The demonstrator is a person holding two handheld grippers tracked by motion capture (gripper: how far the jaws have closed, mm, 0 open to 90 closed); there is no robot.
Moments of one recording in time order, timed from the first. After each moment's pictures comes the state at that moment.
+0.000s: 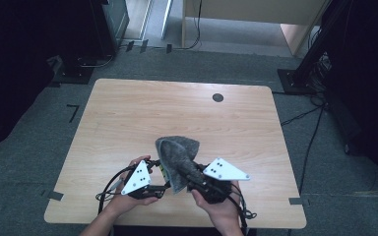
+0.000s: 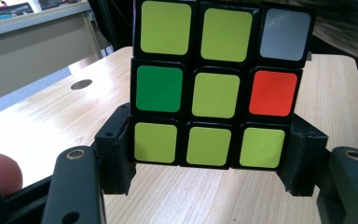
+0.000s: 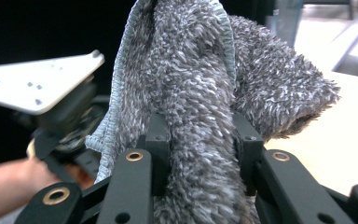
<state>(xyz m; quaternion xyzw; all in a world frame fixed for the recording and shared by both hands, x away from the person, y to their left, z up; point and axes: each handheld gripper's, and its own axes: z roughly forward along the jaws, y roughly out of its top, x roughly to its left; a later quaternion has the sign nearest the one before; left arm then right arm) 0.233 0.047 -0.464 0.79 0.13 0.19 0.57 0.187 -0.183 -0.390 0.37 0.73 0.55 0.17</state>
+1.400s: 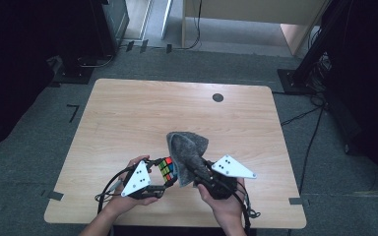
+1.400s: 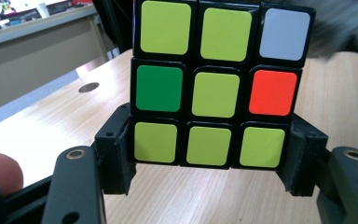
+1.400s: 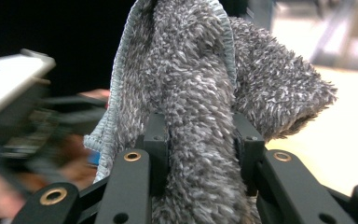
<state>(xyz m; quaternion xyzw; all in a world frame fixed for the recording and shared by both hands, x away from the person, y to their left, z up) 0.234 0.049 -0.463 0.79 0.13 0.20 0.56 0.193 -0.199 -0.395 0.40 0.70 0.57 0.19</state>
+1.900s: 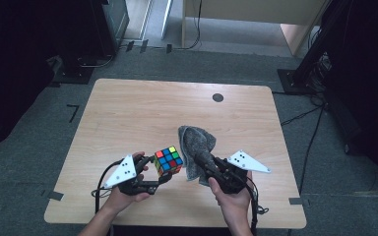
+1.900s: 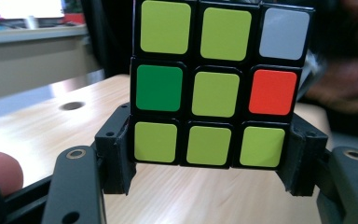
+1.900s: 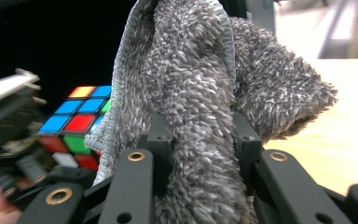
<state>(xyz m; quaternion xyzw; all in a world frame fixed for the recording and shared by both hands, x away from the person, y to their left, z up) 0.248 0.075 -0.456 0.71 0.17 0.09 0.67 0.206 -0.229 -0.401 0.45 0.64 0.61 0.13</state>
